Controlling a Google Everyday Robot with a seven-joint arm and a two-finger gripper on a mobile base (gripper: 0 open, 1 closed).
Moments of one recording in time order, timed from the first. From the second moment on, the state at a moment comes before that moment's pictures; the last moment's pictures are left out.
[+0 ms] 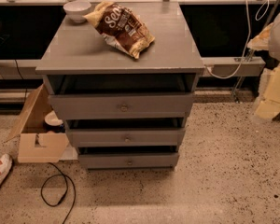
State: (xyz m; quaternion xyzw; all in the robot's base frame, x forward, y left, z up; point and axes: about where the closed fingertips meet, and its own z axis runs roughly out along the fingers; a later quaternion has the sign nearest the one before) arm 0.438 -0.216 0.979 -0.60 0.78 -0.04 0.16
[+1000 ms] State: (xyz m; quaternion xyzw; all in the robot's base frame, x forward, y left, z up) arm 0.435 -0.213 0.909 -0.59 0.78 0.03 0.19
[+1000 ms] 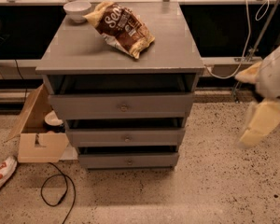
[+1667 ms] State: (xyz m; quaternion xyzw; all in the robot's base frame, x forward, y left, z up) arm 0.441 -0.181 0.784 -0.59 0.77 0.11 0.22
